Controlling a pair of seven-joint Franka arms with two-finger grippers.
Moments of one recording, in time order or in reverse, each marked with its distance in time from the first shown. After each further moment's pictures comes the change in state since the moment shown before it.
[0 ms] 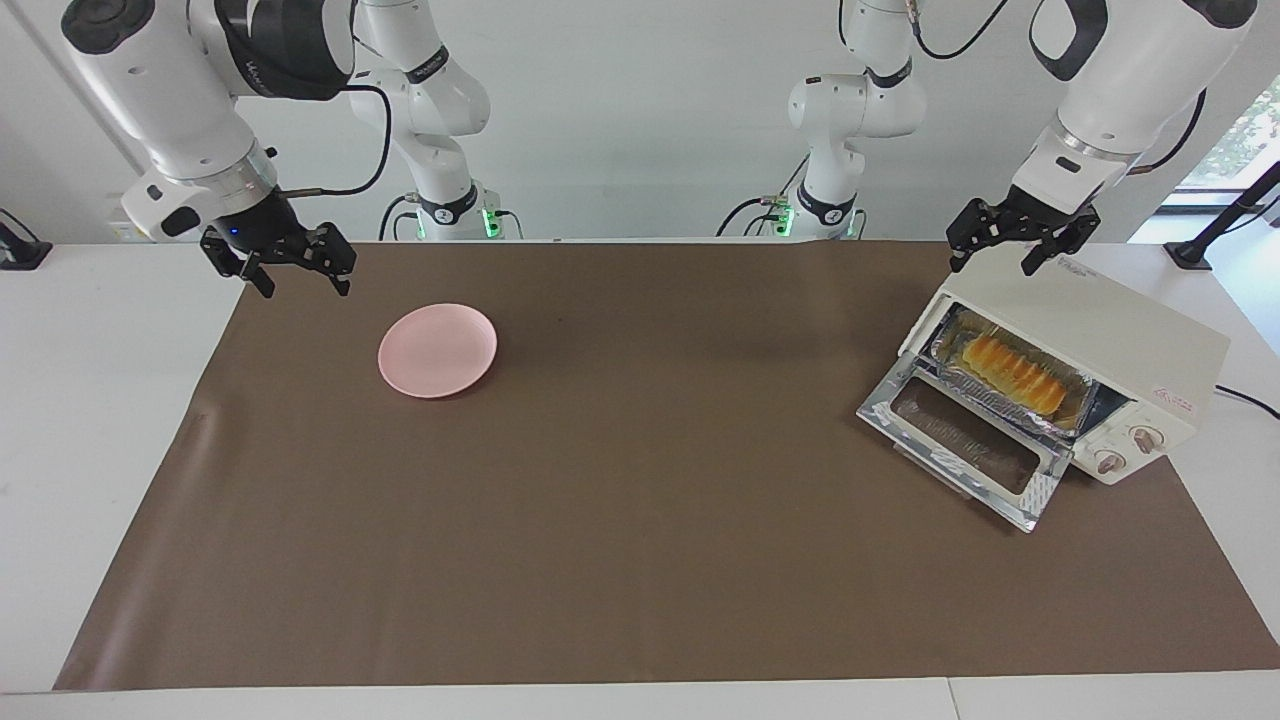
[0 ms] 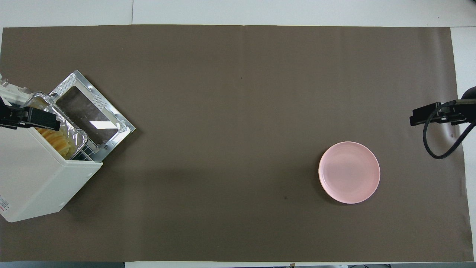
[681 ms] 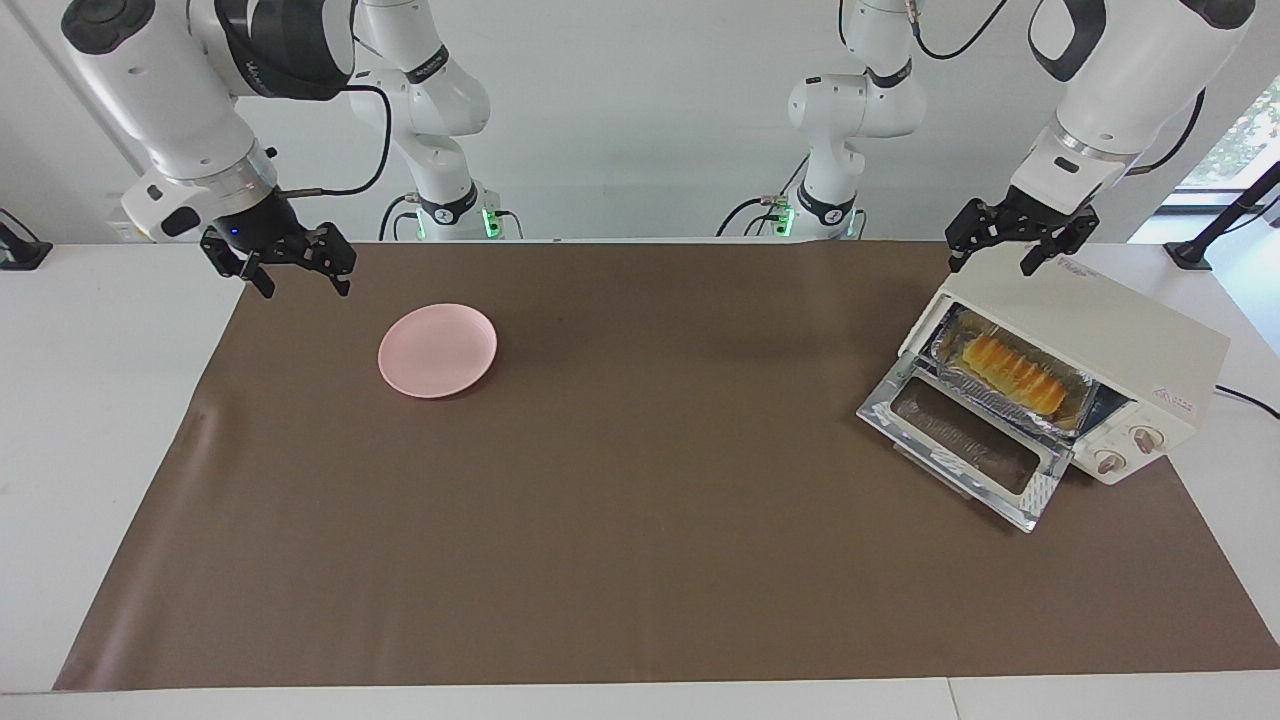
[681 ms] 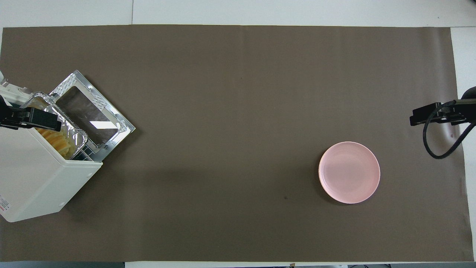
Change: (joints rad) left arm 0.000 0.000 -0.002 -0.007 0.000 0.000 0.002; right arm 0.000 0.000 0.000 0.000 0.000 0.000 0.000
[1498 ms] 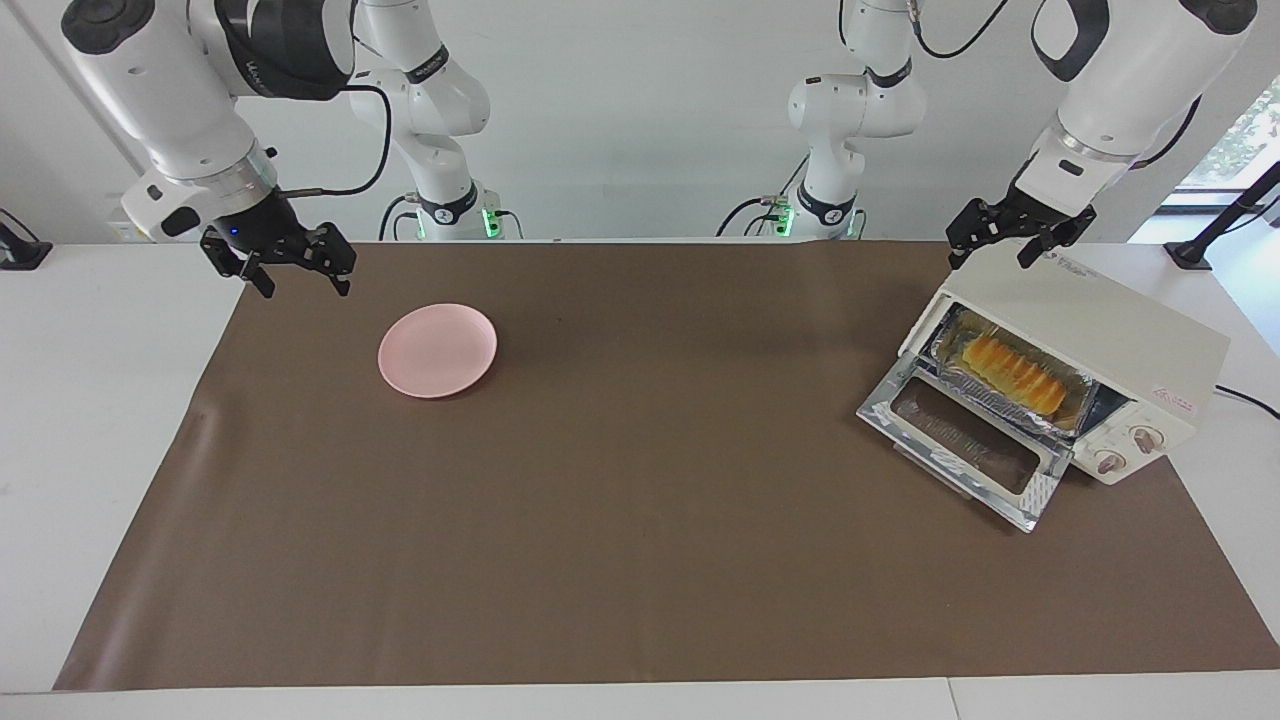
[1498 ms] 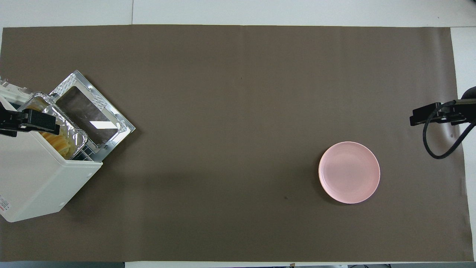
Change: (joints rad) left arm 0.004 0.005 -0.001 0.009 -0.004 -0.040 -0.132; right arm 0.000 0.000 0.000 0.000 0.000 0.000 0.000
